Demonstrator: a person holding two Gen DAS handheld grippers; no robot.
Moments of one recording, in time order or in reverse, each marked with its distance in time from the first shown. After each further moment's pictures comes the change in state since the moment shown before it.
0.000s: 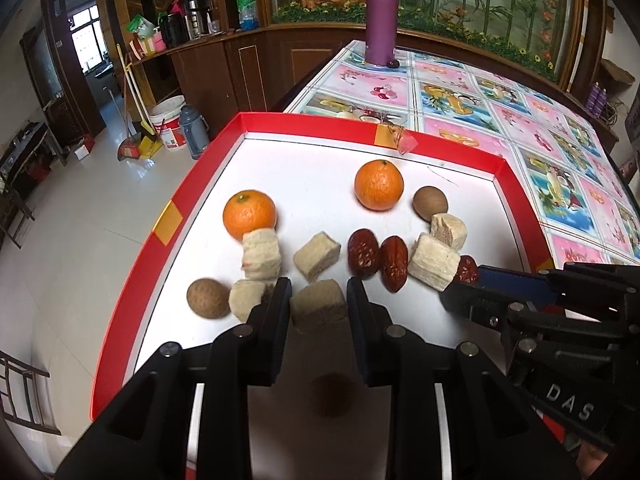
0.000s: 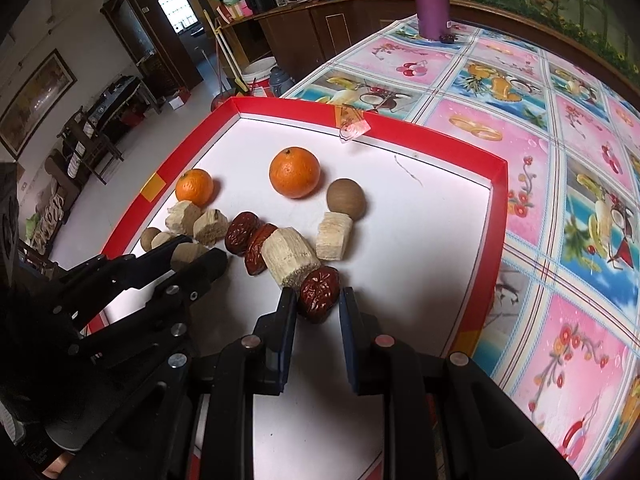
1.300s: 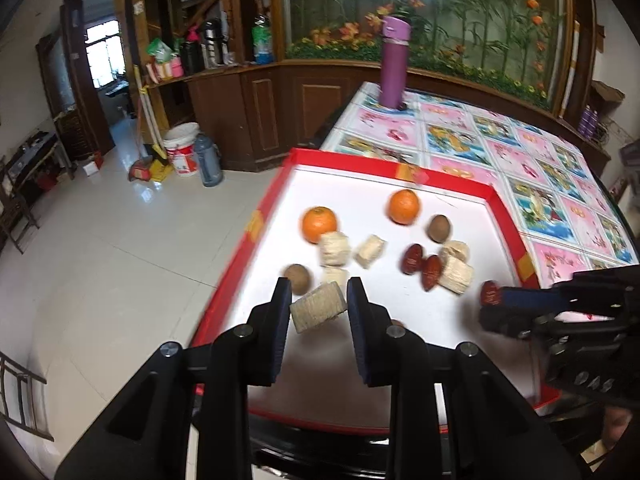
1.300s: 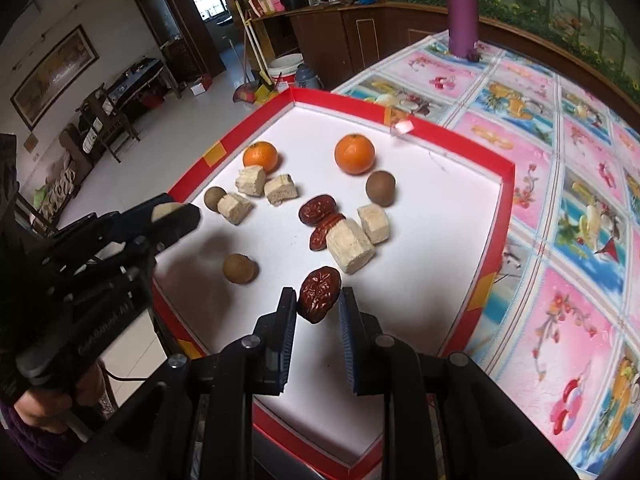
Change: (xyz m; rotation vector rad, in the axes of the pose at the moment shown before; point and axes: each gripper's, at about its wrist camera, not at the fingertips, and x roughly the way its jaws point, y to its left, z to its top) left arm -0.061 0.036 -0.025 -0.014 -0.128 -0.020; right arm -0.025 0.028 -0.024 -0.088 -0.001 0.011
